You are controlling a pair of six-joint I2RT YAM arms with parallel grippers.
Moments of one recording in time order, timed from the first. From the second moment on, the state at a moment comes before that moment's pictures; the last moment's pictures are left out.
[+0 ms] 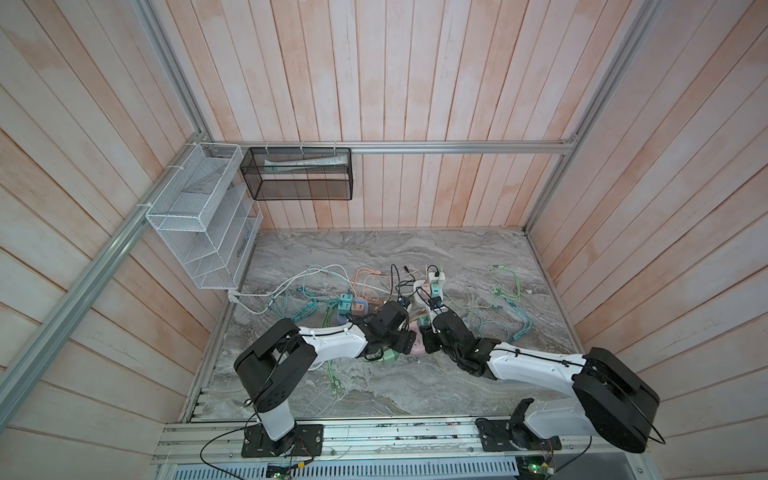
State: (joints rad) left arm -0.87 1.74 0.91 -0.07 0.00 -0.33; right arm 0.84 1.36 0.53 0.10 0.26 0.39
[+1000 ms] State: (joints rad) left arm -0.83 1.76 0.91 -0.04 0.10 -0.35; right arm 0.84 1.48 0.61 0.13 0.26 0.40
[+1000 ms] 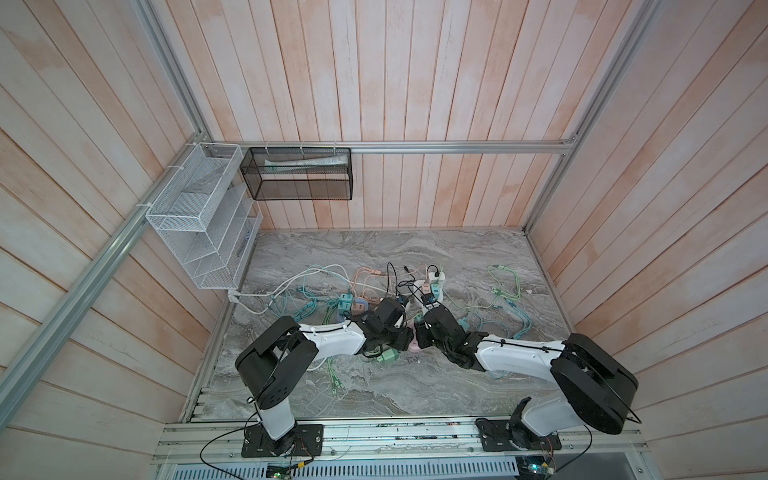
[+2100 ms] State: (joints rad) left arm -0.79 1.83 0.96 -0.01 0.25 -0.39; right arm 0.89 1.53 0.73 -0.09 0.43 0.35
